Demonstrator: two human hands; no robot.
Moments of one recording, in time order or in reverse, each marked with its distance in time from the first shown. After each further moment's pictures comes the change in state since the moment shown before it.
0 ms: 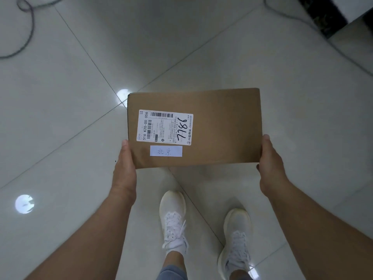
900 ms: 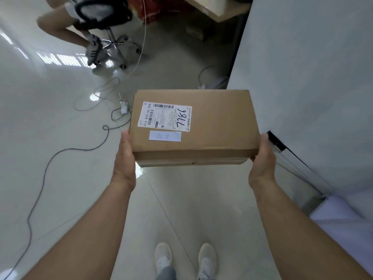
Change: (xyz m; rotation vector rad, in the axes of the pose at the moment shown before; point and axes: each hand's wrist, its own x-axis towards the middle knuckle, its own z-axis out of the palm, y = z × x) left_hand -0.368 0.324 -0.038 -0.234 -0.089 0.615; right_hand -0.320 -0.260 -0.250 0.589 -0.079 -0.540
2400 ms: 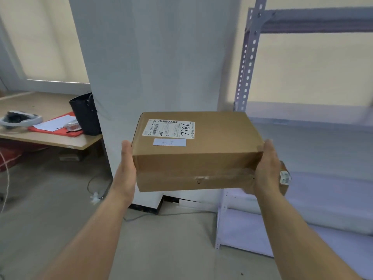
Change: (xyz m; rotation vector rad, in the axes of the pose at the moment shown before) left_hand -0.284 0.217 0.152 -0.007 -0.968 0.373; right_hand -0.294 -0.223 -0.288 0.194 0.732 -0.528
